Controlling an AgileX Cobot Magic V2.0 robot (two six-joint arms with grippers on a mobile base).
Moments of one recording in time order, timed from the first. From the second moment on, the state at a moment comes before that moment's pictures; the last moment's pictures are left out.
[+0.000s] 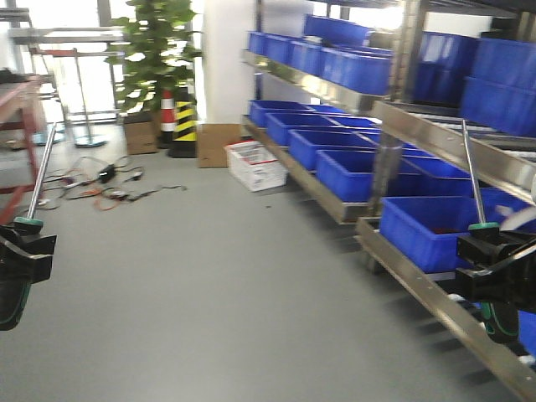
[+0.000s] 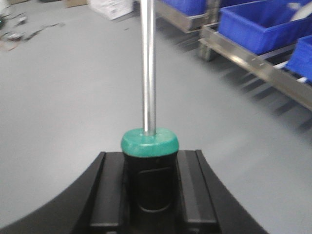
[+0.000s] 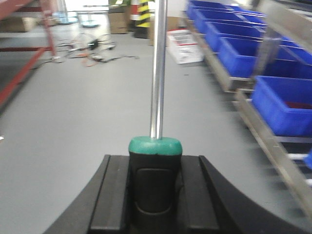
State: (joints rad) left arm -0.11 1.19 -1.08 -0.38 0.46 0.41; right arm 0.16 1.04 -0.89 0.17 0.22 -0.16
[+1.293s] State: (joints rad) left arm -0.11 1.19 -1.08 -0.38 0.46 0.41; right arm 0.16 1.04 -0.89 0.17 0.22 -0.16
